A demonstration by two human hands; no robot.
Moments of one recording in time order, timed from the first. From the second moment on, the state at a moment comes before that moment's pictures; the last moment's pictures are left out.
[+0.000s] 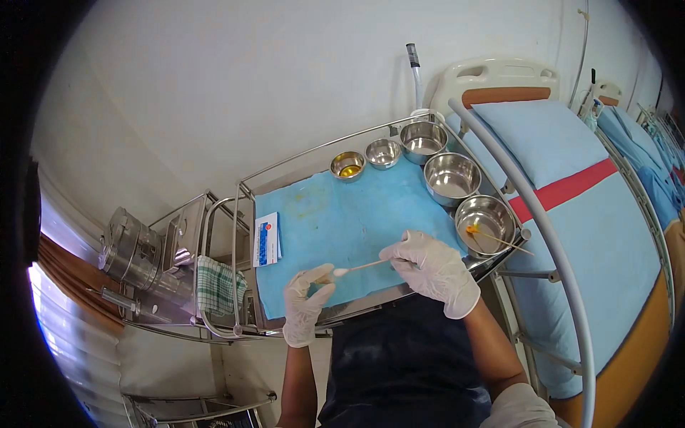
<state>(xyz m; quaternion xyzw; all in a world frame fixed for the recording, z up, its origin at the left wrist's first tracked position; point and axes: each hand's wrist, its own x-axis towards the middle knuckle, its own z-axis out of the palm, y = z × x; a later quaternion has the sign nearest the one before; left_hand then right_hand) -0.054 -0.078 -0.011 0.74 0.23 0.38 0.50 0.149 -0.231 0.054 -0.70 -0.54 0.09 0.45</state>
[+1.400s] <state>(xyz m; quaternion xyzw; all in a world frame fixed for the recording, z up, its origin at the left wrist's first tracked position) -0.051 -0.080 -0.003 0.78 0.23 0.37 0.46 0.152 -0.229 0.048 -0.71 -0.55 0.06 0.43</state>
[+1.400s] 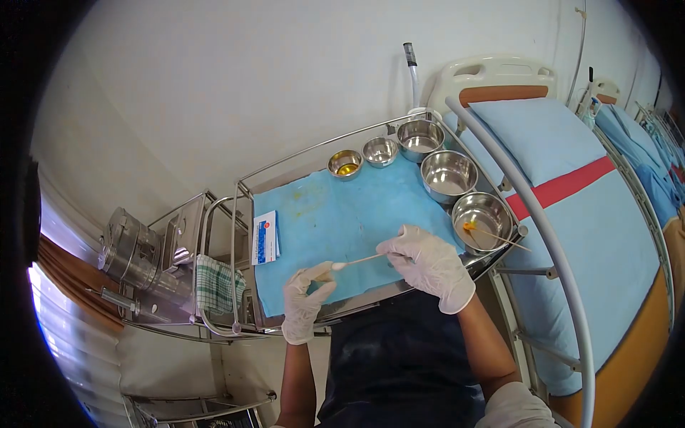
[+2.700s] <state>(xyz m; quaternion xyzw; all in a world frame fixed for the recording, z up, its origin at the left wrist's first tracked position) -0.054 -0.077 -0.009 0.78 0.22 0.38 0.46 0.152 -0.232 0.045 -0.70 -0.56 0.07 0.43</state>
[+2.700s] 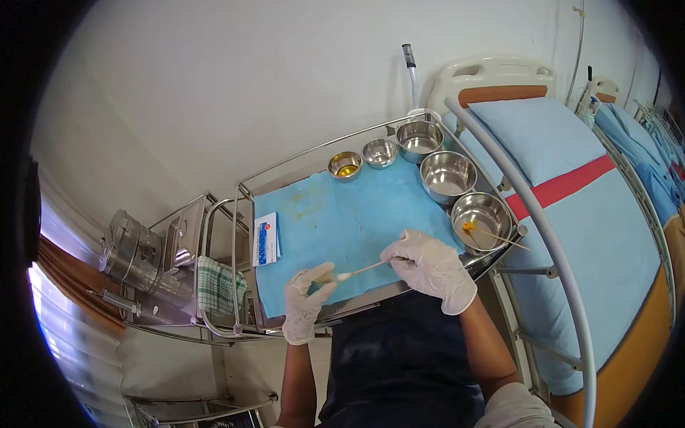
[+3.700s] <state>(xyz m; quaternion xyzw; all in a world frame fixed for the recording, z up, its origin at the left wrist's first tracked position) -0.052 -0.077 -0.009 0.78 0.21 0.38 0.45 0.152 -0.225 0.040 -0.69 -0.57 0.03 0.45</state>
